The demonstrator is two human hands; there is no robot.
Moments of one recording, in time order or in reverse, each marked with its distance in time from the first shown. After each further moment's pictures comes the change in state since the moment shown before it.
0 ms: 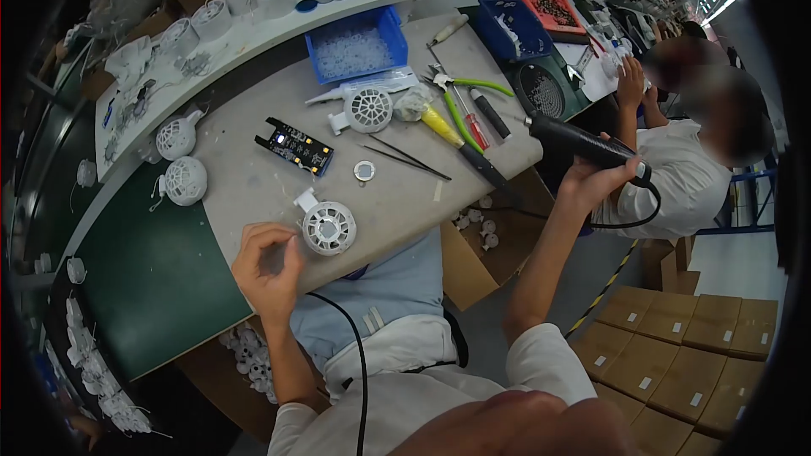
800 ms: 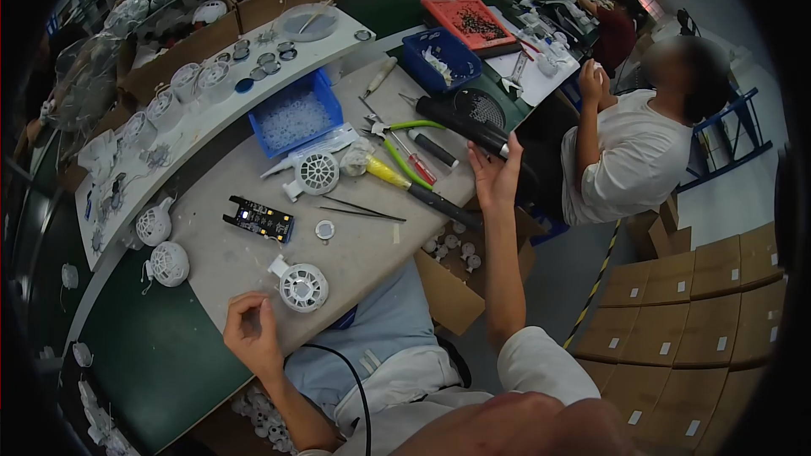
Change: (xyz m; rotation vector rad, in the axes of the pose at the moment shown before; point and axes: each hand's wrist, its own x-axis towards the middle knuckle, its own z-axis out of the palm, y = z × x) left_hand -0.009 -0.009 -0.003 -0.163 0.047 -0.208; right_hand -0.005 0.063 -0.016 0.105 -0.232 0.506
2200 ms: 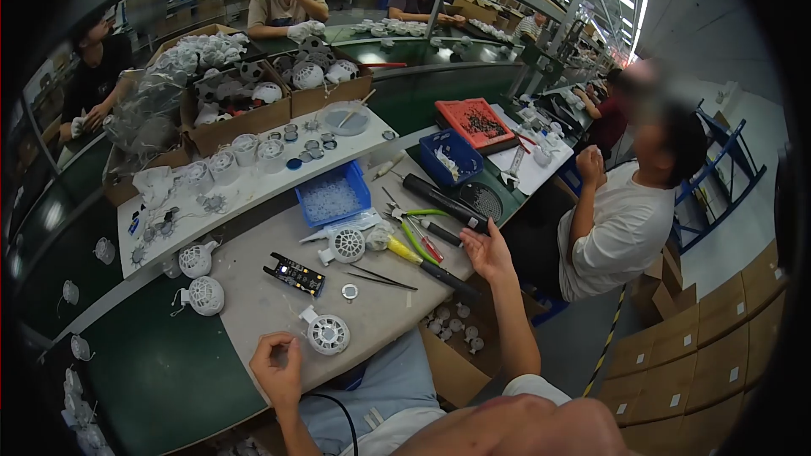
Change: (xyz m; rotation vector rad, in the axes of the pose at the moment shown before) left_hand 0.000 -0.004 -0.002 -0.039 0.021 0.003; right_hand 0.025 -0.007 -0.020 -0.025 -0.027 0.535
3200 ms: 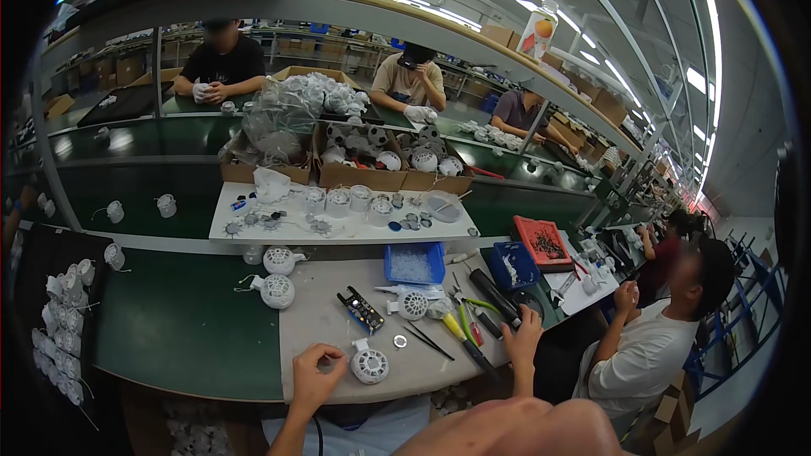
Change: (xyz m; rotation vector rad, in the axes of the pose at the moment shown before) left_hand 0.000 0.001 -0.001 0.155 0.026 0.077; right_hand -0.010 0.004 0.032 -1.810 0.204 -1.245
